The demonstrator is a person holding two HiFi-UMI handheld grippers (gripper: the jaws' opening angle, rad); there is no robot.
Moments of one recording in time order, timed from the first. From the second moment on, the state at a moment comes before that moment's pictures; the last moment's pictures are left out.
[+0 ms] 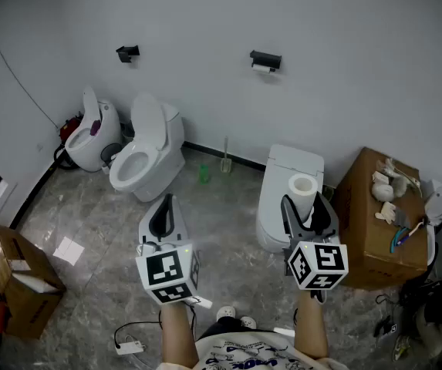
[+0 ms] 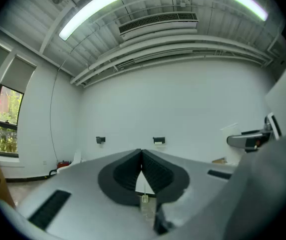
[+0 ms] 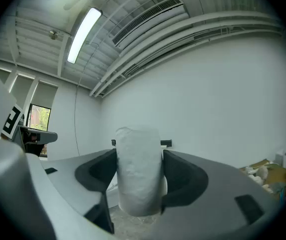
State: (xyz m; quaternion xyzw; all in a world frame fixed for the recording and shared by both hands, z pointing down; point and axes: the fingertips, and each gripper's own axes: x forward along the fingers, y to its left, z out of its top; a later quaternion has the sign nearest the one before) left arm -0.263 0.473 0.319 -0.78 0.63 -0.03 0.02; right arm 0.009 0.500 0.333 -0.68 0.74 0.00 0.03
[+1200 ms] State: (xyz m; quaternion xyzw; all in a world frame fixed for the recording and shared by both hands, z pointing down) left arm -0.286 0.449 0.311 -0.78 0.62 -0.01 0.03; right arm -0.009 0.478 0.332 -0.68 0.74 0.00 0.04
